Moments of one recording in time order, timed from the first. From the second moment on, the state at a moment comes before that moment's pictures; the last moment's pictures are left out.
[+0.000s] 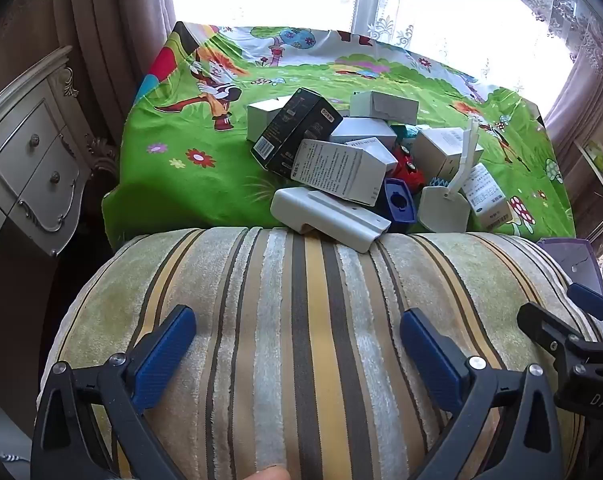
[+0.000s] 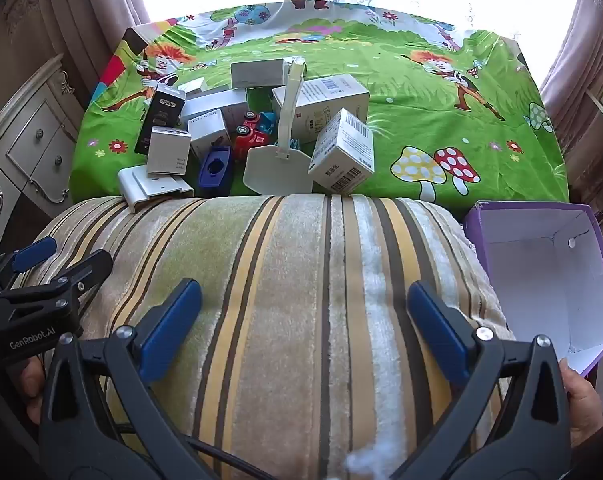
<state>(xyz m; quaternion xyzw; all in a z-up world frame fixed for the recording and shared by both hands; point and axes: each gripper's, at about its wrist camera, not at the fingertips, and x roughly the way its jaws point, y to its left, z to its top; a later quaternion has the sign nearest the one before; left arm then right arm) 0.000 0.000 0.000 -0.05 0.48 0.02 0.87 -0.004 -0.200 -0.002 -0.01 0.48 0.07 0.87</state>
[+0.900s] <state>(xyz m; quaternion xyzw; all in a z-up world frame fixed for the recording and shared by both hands) -0.001 0.002 0.000 -0.05 0.48 0.02 0.88 -0.008 -0.201 -0.002 -0.01 0.47 0.06 0.88</state>
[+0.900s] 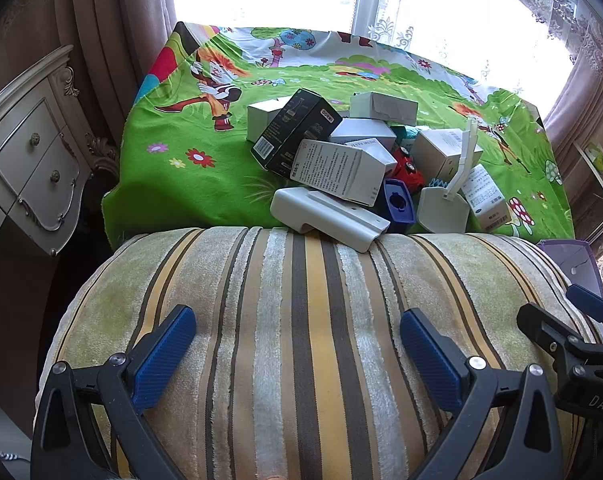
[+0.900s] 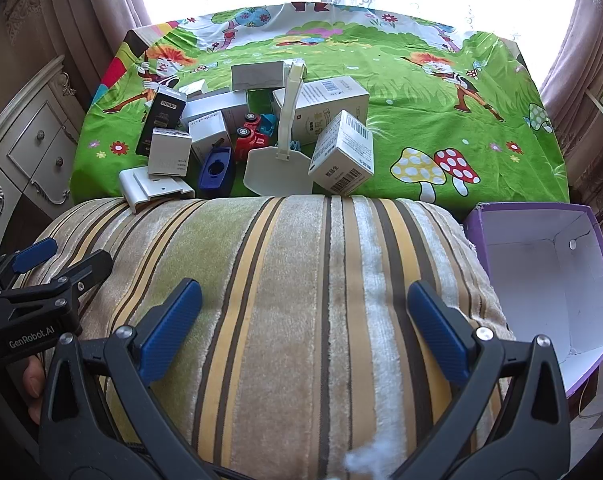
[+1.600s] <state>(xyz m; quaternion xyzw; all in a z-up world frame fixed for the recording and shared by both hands) 0.000 0.002 -0.001 -0.05 0.48 0.02 0.87 -0.008 -0.202 -0.005 -0.01 0.46 0.07 0.89</state>
